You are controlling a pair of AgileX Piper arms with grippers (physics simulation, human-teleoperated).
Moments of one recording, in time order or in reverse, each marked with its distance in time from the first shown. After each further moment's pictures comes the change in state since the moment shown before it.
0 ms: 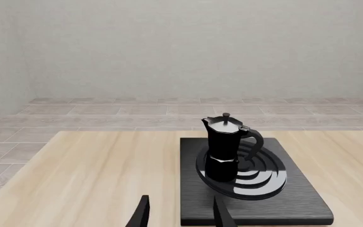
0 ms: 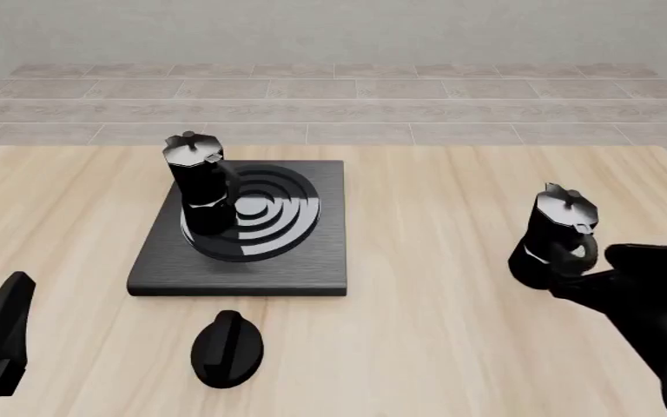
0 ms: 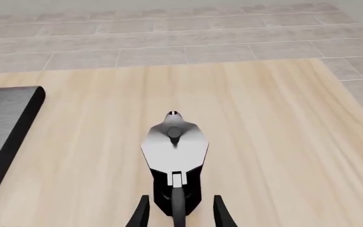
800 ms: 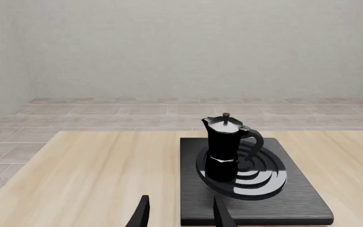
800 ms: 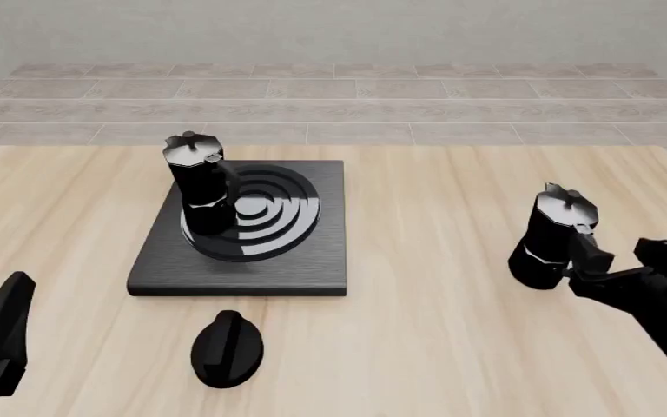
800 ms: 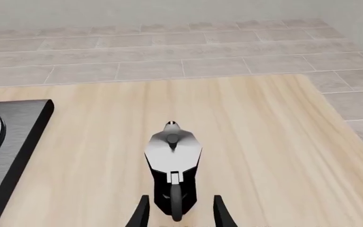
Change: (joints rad) left arm 0.000 0.000 0.000 0.000 0.000; right arm -0.011 -0.304 0.021 0.230 -0.006
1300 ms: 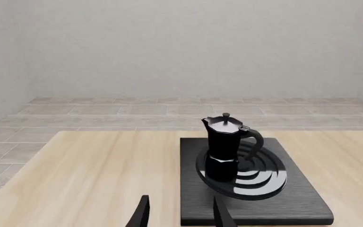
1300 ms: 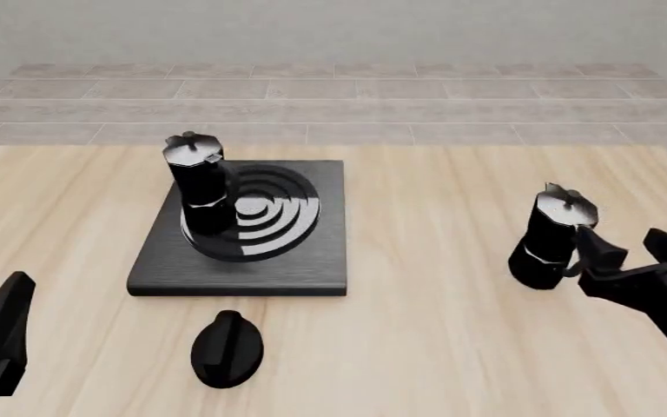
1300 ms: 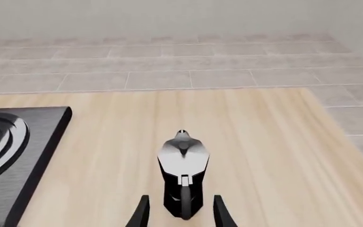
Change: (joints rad) left arm 0.000 0.000 0.000 0.000 0.000; right arm 0.038 -0.226 -0.018 0.200 -0.002
